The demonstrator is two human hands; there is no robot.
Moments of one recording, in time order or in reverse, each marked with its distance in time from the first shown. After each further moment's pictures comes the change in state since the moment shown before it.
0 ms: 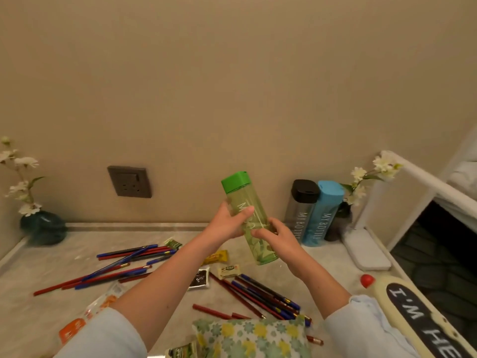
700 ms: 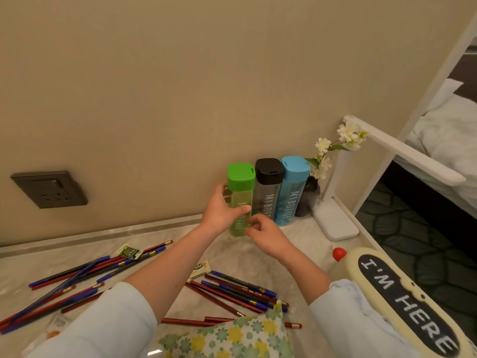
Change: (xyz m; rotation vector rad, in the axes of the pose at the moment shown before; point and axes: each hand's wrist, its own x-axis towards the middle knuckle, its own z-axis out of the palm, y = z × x) left_hand 0.078 -0.038 0.067 0.332 0.019 0.186; right_hand 0.035 0.060 -0.032 -0.276 0.151 0.109
